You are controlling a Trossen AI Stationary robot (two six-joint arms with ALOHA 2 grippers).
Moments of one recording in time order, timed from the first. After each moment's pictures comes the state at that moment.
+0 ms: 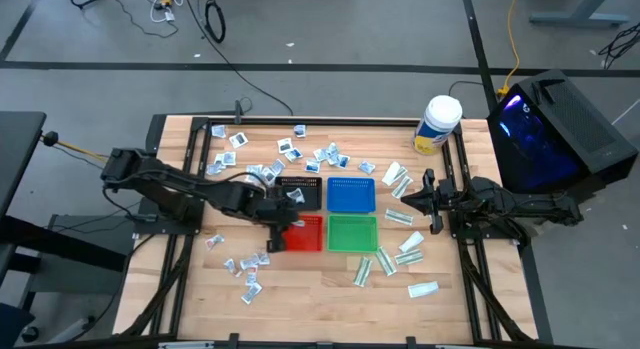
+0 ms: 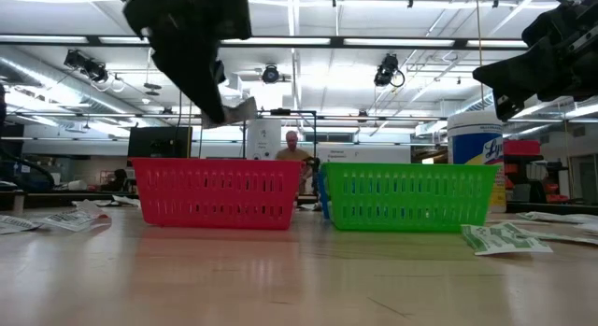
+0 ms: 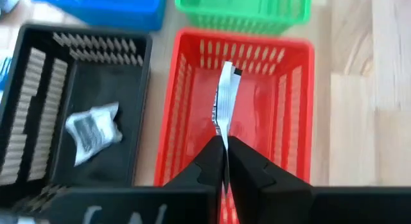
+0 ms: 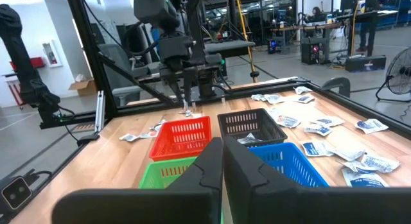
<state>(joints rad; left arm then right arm) -0.19 1.50 1.02 -0.53 -0.15 -0.25 -0.01 0.01 0.02 0.01 -0.01 0.14</state>
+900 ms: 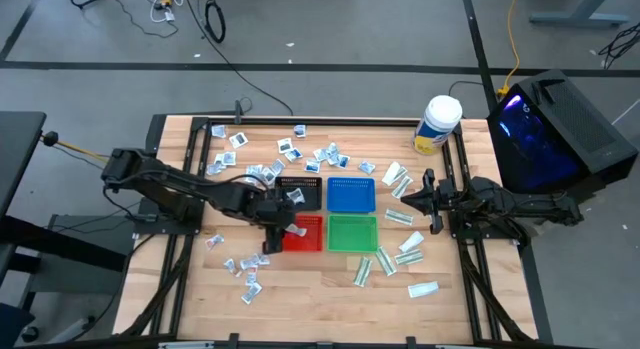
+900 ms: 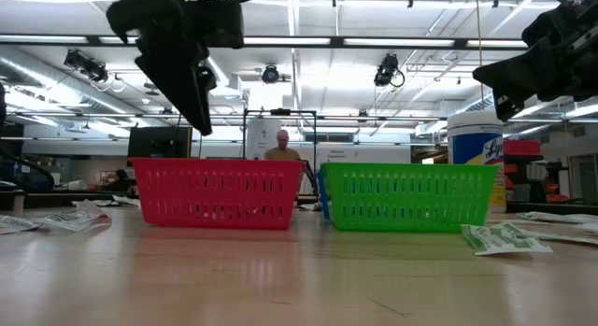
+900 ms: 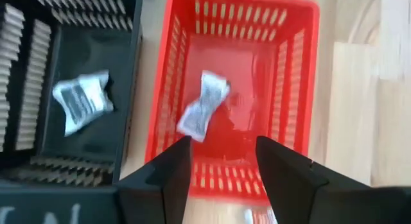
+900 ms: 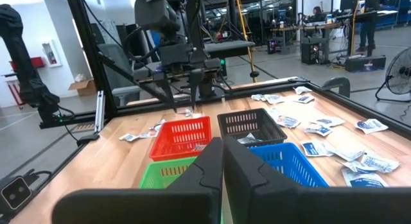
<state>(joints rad) -0.20 1.48 1.02 -0.65 -0.12 -0.28 -0.01 0.01 0.02 0.01 -0.01 0.14</state>
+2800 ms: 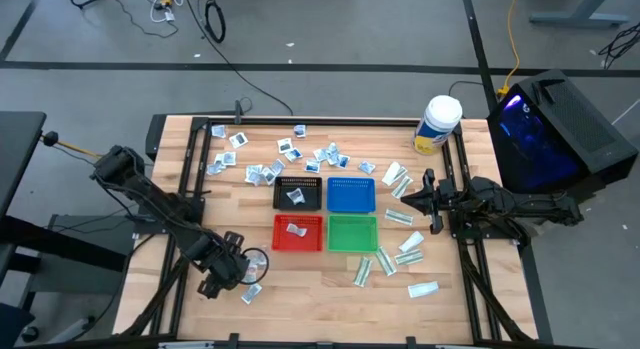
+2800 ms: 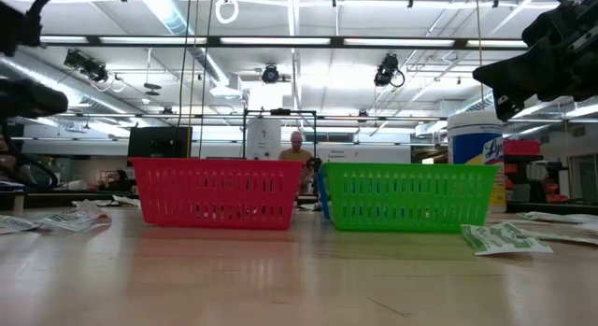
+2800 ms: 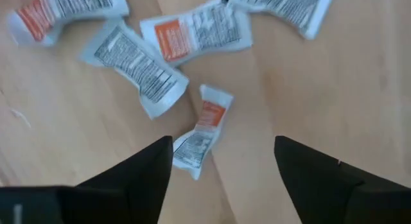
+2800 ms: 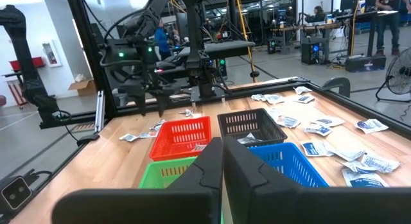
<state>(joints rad) -0.73 1.42 0.76 -0.72 0.02 -0.41 0.00 0.01 0.02 0.01 -0.01 0.14</state>
